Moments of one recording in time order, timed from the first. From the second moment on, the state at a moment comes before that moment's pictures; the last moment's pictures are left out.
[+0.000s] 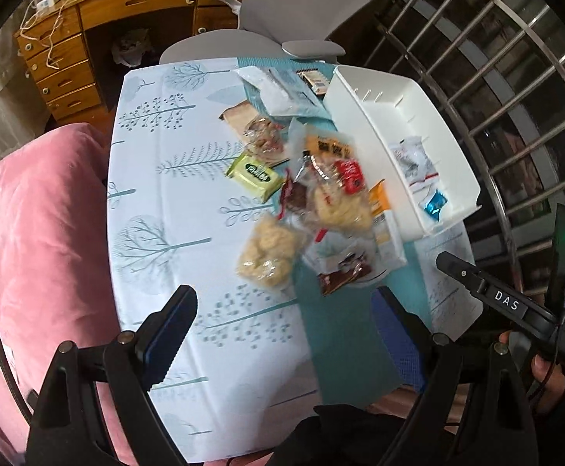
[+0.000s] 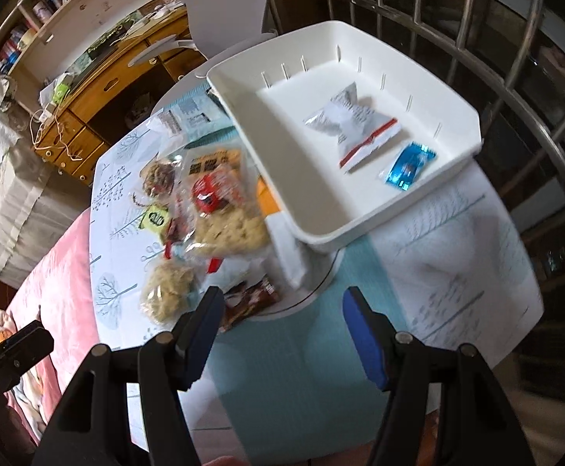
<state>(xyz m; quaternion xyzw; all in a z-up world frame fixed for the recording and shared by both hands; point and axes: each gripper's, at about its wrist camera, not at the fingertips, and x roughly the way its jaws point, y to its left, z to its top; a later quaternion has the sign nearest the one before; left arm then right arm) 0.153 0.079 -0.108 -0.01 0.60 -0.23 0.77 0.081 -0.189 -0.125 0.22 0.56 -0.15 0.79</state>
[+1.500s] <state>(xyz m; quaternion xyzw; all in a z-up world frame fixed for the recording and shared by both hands) 0.208 -0.016 -0.270 0.19 0.60 -0.27 0.73 0.142 -0.175 -0.279 0.49 0.66 -0.28 0.51</state>
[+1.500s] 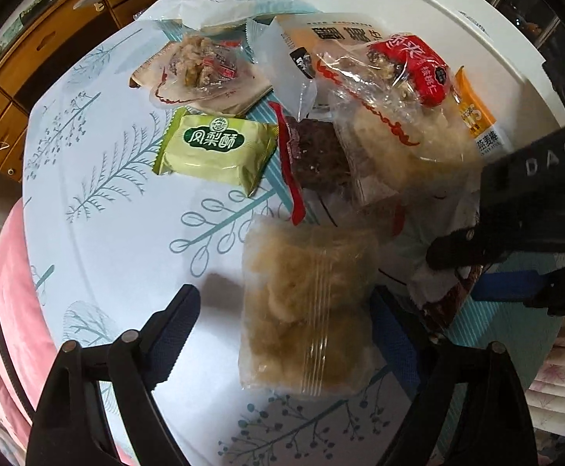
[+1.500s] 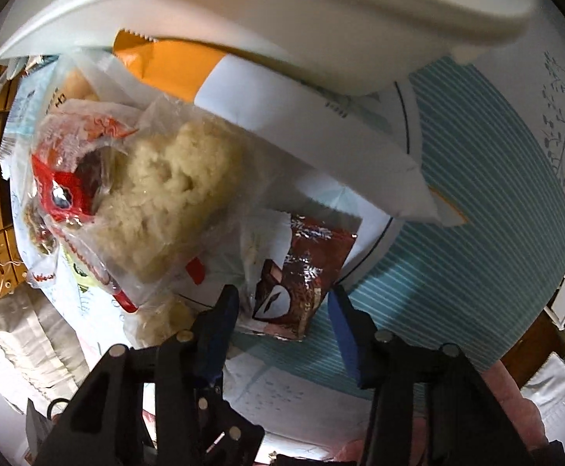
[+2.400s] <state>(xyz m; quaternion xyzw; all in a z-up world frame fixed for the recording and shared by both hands) 0.182 0.057 -0.200 0.12 0.61 -0.25 0.74 0.150 -0.145 -0.270 0.45 0.69 -0.22 0.53</state>
